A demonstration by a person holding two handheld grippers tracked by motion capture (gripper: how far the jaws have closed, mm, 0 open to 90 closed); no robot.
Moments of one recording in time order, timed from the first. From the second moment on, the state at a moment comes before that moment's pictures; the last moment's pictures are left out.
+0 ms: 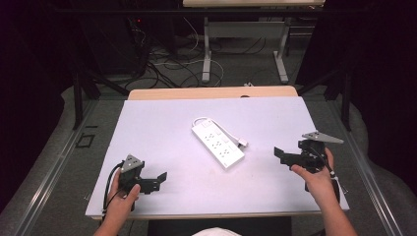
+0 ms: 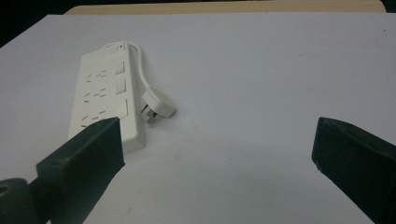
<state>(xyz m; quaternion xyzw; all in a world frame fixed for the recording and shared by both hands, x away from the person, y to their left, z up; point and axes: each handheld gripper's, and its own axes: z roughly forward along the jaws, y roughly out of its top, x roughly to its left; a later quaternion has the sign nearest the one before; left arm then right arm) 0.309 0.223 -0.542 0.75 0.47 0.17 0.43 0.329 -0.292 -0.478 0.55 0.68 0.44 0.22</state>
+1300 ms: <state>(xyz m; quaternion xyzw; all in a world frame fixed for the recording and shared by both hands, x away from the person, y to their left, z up) 0.310 0.223 -0.543 0.76 0.46 0.16 0.43 0.327 -0.343 -0.534 0.59 0.65 0.39 0.27</state>
